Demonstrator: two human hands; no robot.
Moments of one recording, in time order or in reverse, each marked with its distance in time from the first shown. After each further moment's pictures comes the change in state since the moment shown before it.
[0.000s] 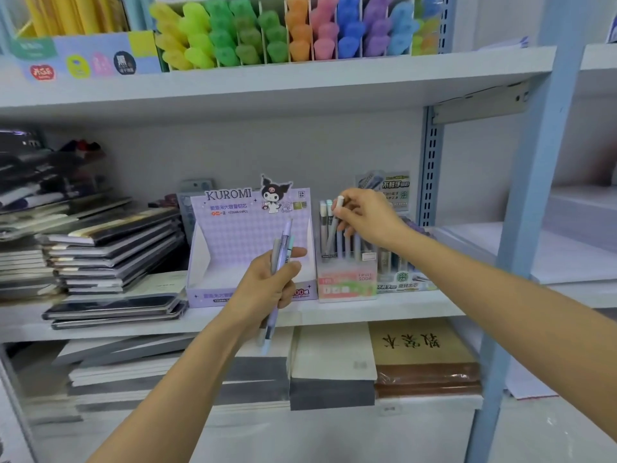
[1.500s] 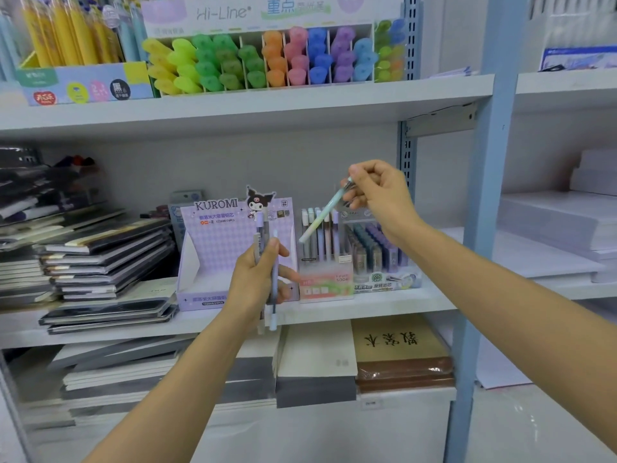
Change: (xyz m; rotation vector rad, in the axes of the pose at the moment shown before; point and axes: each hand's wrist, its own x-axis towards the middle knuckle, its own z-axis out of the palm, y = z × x) left_hand -0.016 0.041 0.034 -0.030 0.191 -0.033; right_hand -0.031 -0.036 -0.055 0.644 0.290 0.031
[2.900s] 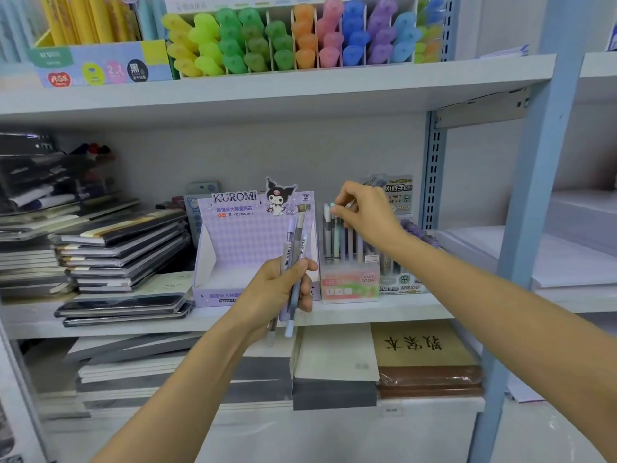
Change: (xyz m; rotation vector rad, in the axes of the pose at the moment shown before) left_hand 0.007 -0.020 -0.022 -0.010 -0.279 -0.049; right_hand 0.025 0.067 0.036 -0.740 -0.160 -0.252
